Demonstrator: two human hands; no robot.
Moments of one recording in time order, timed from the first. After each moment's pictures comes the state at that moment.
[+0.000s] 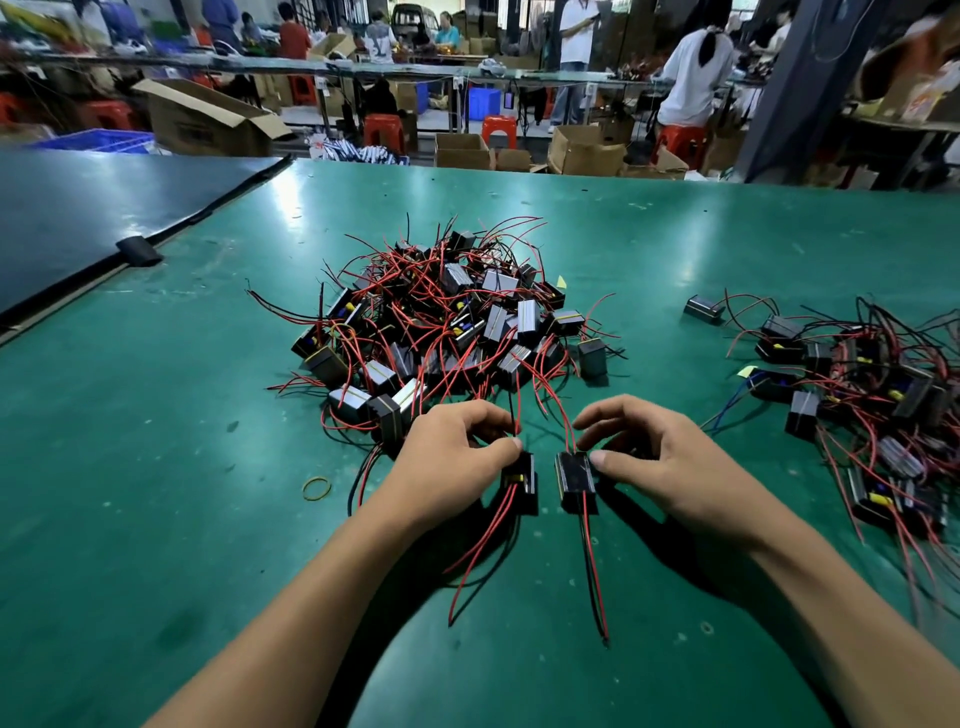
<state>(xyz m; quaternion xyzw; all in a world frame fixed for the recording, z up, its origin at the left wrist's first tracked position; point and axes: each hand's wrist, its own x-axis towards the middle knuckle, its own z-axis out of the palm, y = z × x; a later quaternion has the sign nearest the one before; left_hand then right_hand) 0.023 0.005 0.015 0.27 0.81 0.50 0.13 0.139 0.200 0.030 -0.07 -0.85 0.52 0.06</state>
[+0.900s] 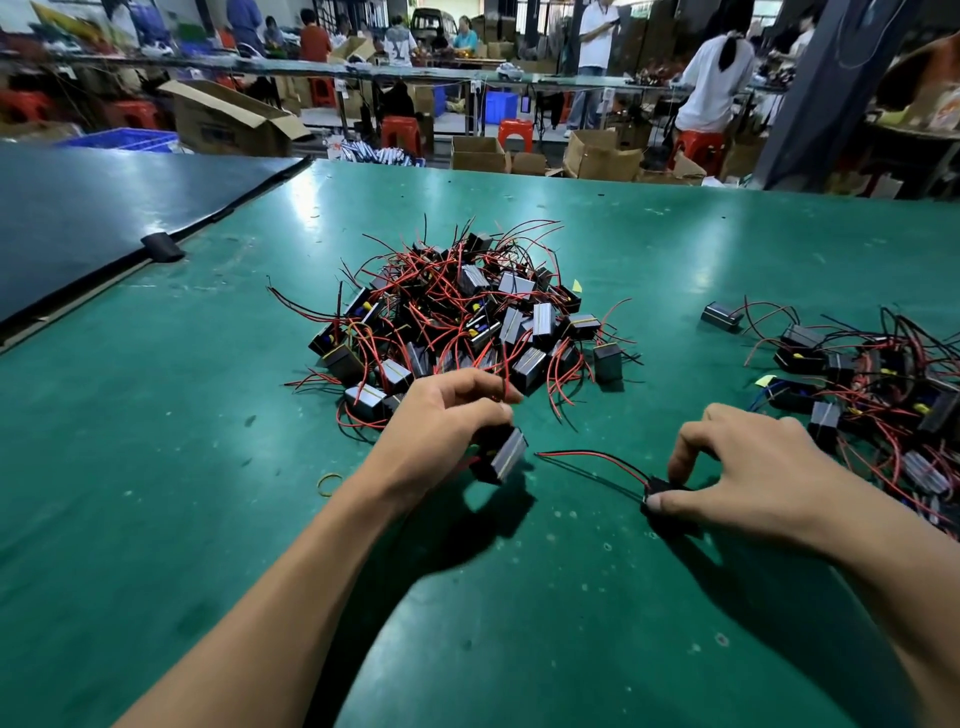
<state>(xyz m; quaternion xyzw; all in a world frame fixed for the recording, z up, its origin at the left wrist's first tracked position) 0.014 -0.009 0.040 0.23 0.70 0.64 0.21 0.158 0.208 0.073 -0.19 -0.98 0.05 -0.05</state>
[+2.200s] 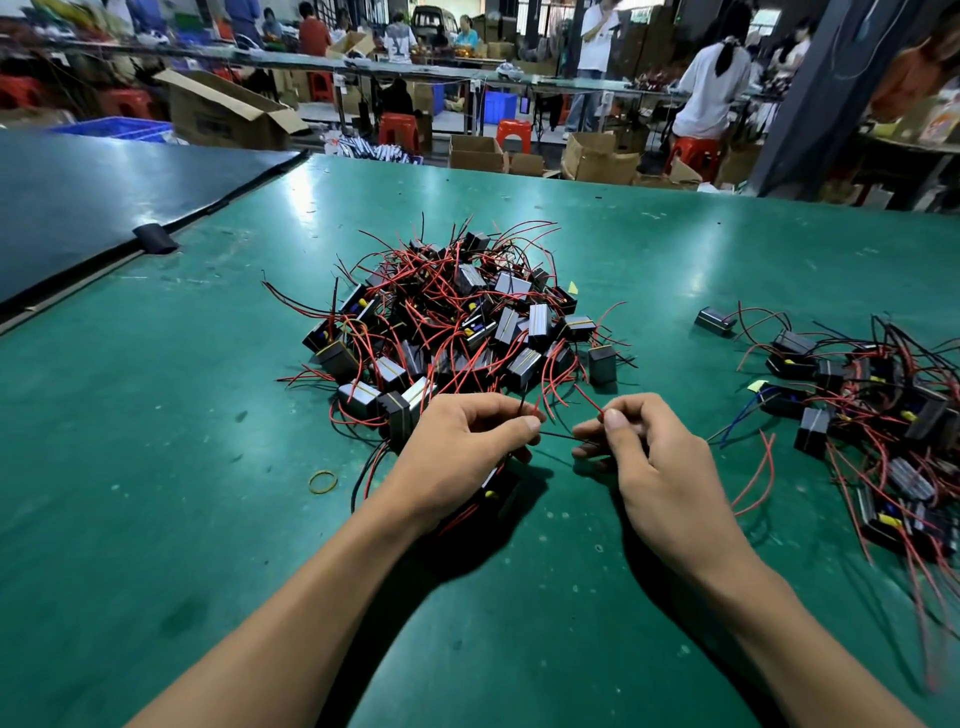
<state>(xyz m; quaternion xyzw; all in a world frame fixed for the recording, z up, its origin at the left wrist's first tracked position) 0.030 0.006 0.024 0.26 0.69 0.65 0.19 0.131 0.163 0.019 -0.16 -0.80 0.51 0.27</state>
